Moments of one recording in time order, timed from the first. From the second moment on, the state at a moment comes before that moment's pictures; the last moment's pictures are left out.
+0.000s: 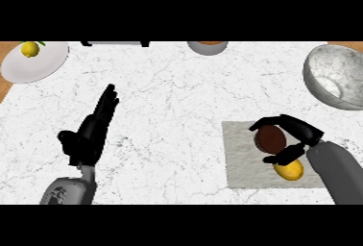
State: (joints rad) left arm -0.14 0.10 -0.11 -1.54 -0.01 0.12 0.07; right arm -0.46 -0.41 0.17 -0.75 0.52 0.43 -0.65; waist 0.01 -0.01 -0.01
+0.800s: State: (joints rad) left arm -0.11 0.10 -0.08 -1.56 -0.01 0.11 0.08; right arm -0.33 -0.57 0.18 -0.87 0.45 0.42 -0.84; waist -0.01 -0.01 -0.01
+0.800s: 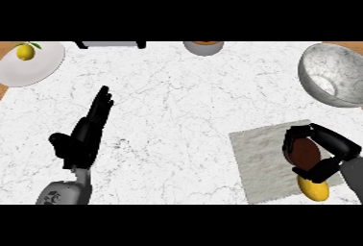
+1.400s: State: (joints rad) left arm -0.10 0.11 -0.06 -1.57 -0.01 0.12 0.10; right arm -0.09 -0.81 0.02 -1.23 0.06 0.41 -0.90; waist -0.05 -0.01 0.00
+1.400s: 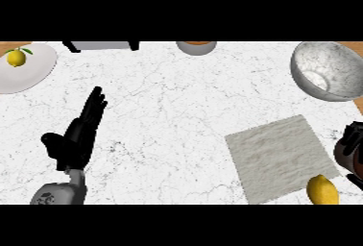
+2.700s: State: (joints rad) left arm -0.15 0.08 -0.07 -1.53 -0.03 0.07 0.08; right arm -0.28 -1.05 -0.26 -1.44 -0.29 0.45 -0.34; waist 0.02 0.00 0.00
